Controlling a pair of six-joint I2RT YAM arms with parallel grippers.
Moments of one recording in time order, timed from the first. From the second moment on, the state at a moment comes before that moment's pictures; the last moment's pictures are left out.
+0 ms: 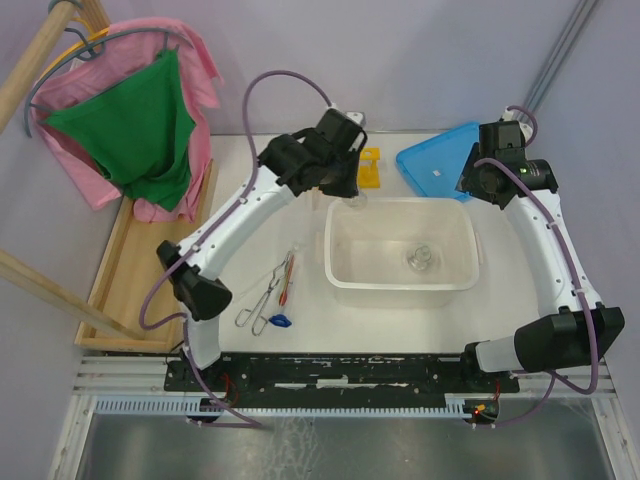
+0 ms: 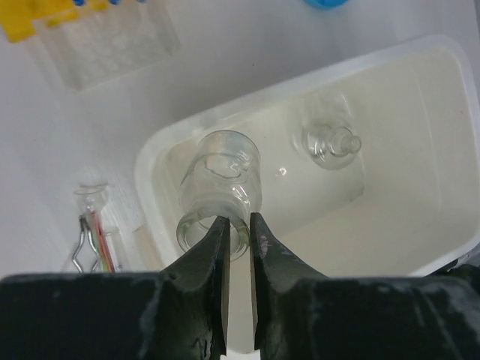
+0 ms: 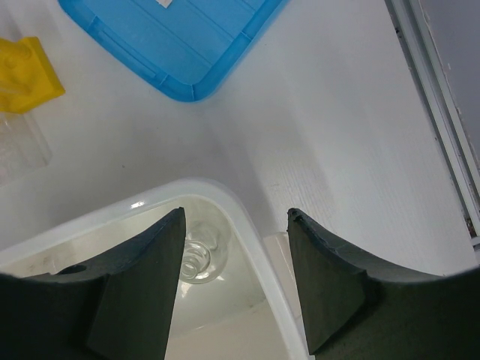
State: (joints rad) left arm -0.78 1.86 2.18 -1.10 -0.13 -0.47; right arm 0.10 1.40 1.52 -0.96 0.34 0.42
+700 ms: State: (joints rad) left arm -0.92 2.19 2.38 -1.17 -0.07 -0.44; right arm 0.10 1.35 1.49 -0.95 0.39 0.42
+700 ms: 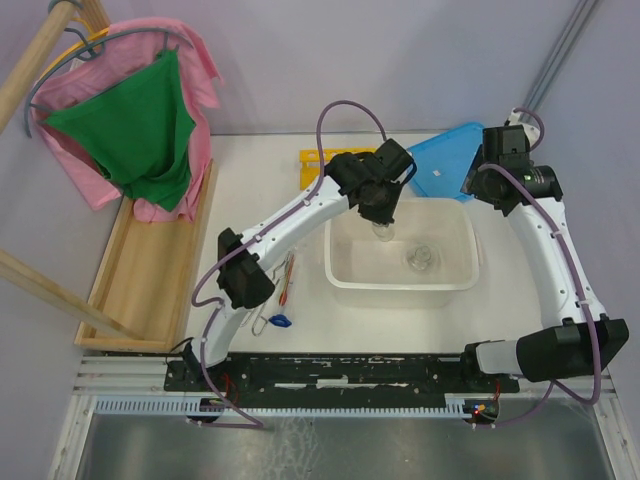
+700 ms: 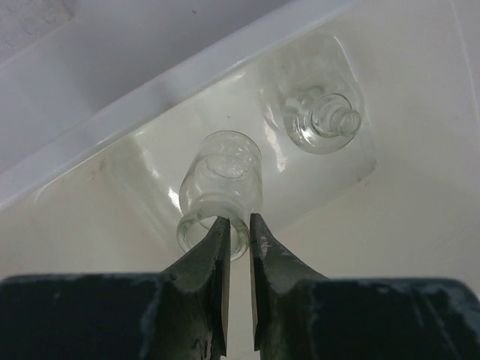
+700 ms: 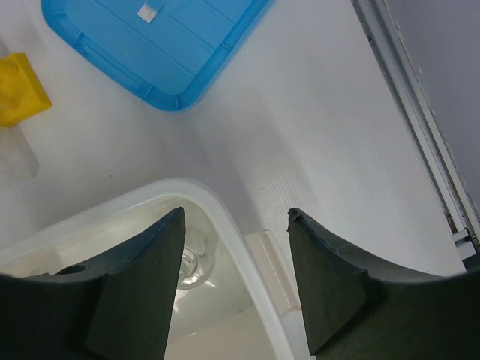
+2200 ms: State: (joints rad) left arm -1.01 2.39 2.30 -1.04 -0.18 -0.37; right arm 0.10 1.34 1.45 -0.94 0.41 0.42
